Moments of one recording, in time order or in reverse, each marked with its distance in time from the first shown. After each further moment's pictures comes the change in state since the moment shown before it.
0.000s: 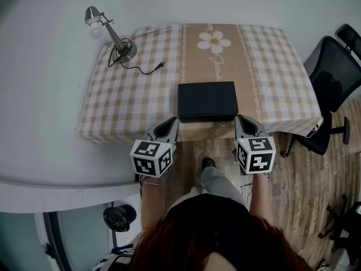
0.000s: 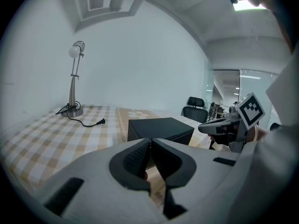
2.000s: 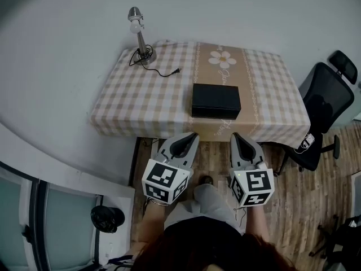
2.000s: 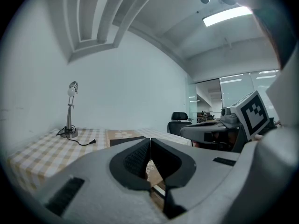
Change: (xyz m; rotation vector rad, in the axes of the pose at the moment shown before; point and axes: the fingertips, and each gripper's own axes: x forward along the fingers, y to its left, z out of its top) left arm -0.137 -0.114 0.026 0.127 -0.243 -0.093; right arm -0.152 0.113 0.033 -0.132 -0.319 0.057
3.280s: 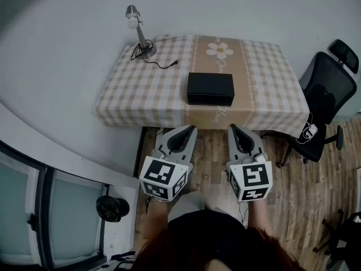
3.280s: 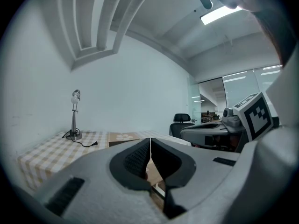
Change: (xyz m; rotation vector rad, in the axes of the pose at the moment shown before) left arm -0.024 -0.047 0.018 0.011 -0.016 0.075; right arm -0.047 0.000 0.016 -0.054 -0.027 0.051
